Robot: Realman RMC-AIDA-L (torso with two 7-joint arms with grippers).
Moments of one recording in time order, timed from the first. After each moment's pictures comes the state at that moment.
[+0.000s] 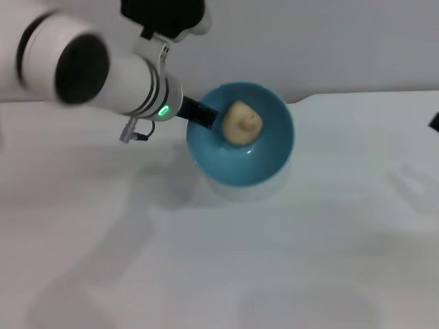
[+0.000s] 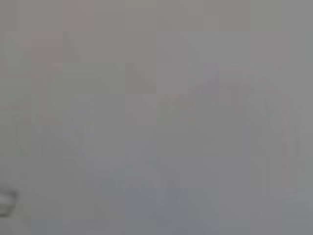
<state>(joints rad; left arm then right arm) -0.81 -2.06 -1.38 -1.04 2.72 -0.81 0.04 0.27 2.07 -0.47 -0.61 -1.59 -1.54 1.49</state>
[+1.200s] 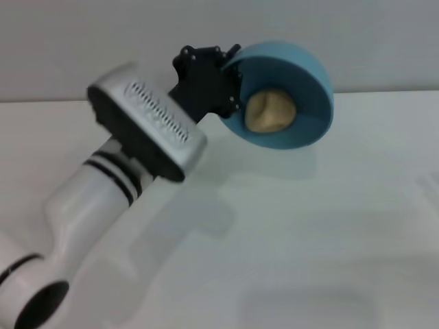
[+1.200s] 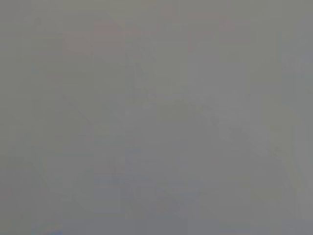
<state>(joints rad) -0.37 -2.08 -0.99 -0.98 2.81 0.53 0.54 0.24 2.07 -0.31 -0.50 -1.59 -1.52 1.45</state>
